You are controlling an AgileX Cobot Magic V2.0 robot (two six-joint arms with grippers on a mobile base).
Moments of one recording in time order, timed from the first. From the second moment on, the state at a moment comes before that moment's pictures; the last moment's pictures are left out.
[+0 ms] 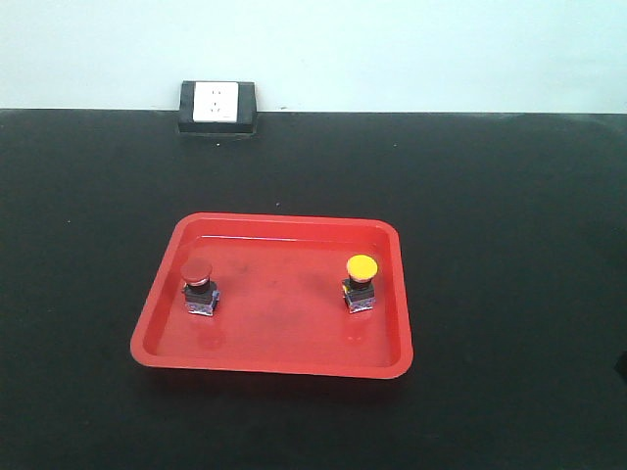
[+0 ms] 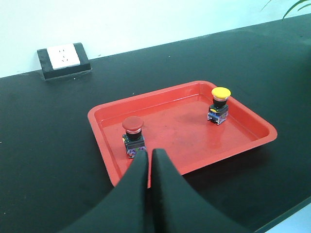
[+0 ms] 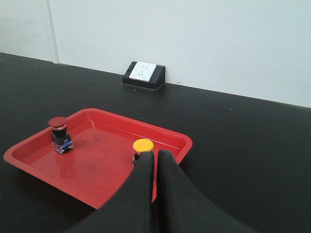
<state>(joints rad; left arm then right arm) -0.35 0.18 -0.42 -0.15 0.58 0.12 0.44 0.17 -0.32 -0.03 0.36 0.01</state>
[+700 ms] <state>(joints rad) -0.07 -0.01 -0.07 -0.05 0.18 0.10 0.44 0.17 -0.32 -0.03 0.36 0.01</state>
